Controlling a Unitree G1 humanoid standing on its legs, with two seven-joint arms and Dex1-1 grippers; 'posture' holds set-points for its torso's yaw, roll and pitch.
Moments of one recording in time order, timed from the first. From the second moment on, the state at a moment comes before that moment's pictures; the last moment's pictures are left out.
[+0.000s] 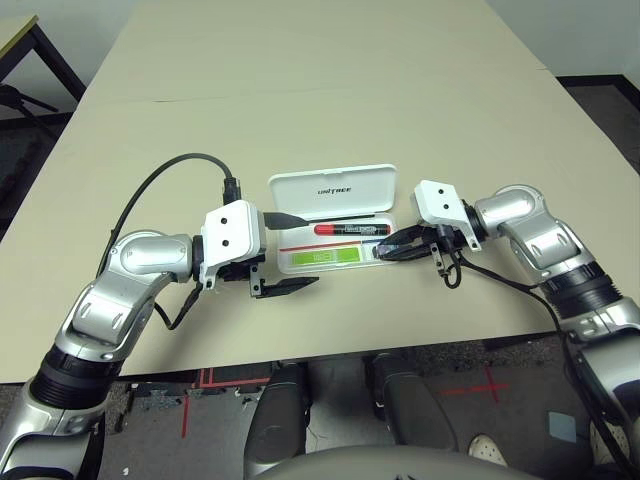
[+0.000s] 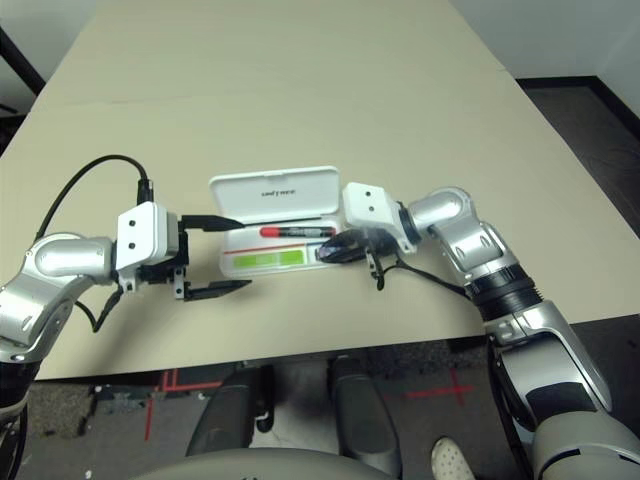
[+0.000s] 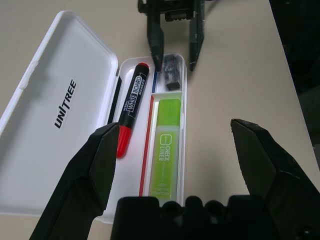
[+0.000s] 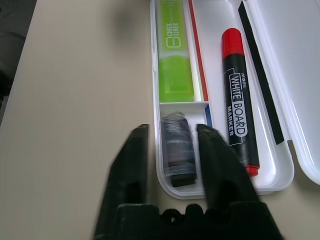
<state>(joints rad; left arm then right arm) -0.25 0.79 -0.09 -0.39 -0.36 0.33 -1.06 -0.63 -0.60 0.33 0.24 0.15 0.11 1.36</state>
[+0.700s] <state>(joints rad) -0.18 0.77 0.00 -0.31 -0.38 0.35 -1.00 -0.22 -0.73 -0.15 -0.10 0.51 0.44 1.19</state>
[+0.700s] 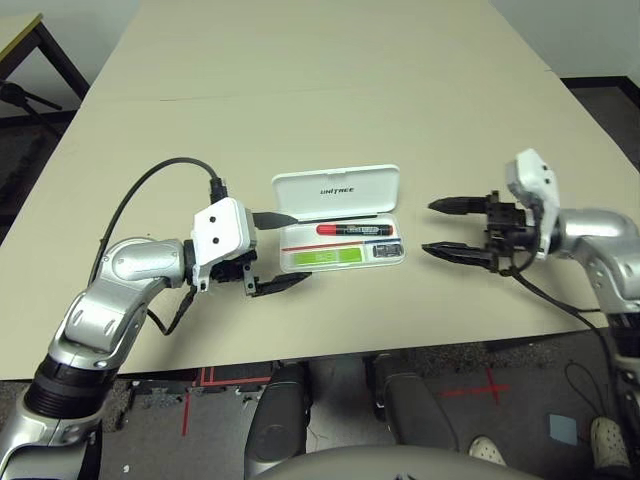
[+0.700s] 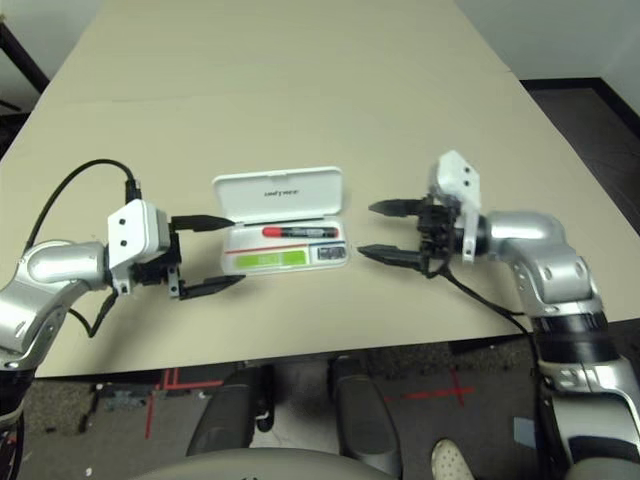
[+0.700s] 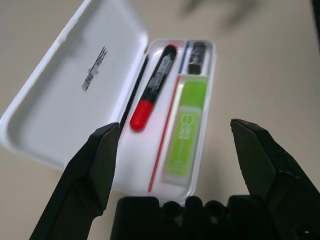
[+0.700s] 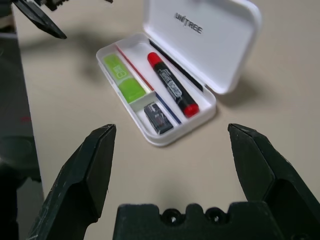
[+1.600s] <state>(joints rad) -0.47 0.74 0.02 0.22 -0.20 0.26 -0.88 -0.11 -0.73 -0.21 -0.21 0.59 0.46 1.07</state>
